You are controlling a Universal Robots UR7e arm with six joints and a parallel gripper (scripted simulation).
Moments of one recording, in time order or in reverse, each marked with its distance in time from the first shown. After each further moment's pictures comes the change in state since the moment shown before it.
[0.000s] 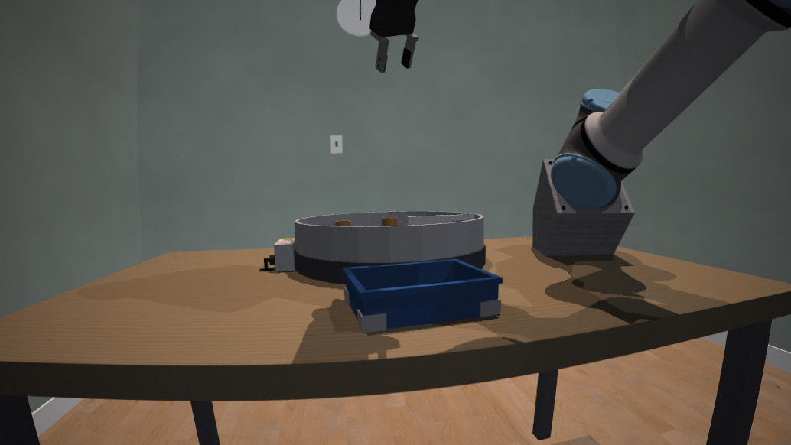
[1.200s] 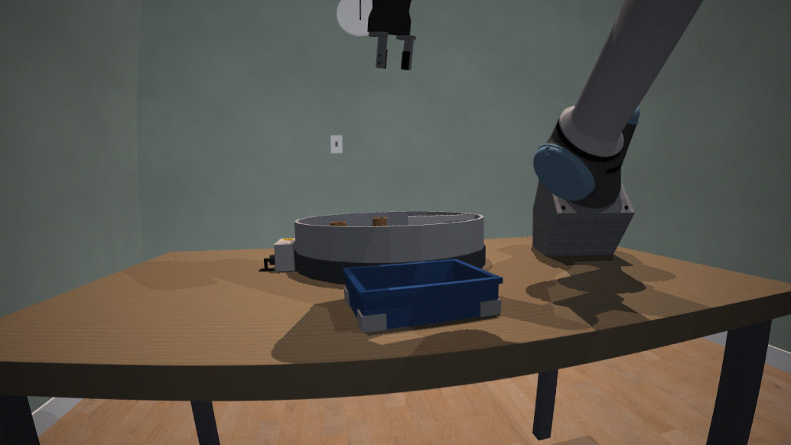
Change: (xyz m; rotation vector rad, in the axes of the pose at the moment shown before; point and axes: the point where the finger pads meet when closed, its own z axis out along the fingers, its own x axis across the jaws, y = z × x) arm 0.000 0.000 0.000 0.415 0.198 -0.001
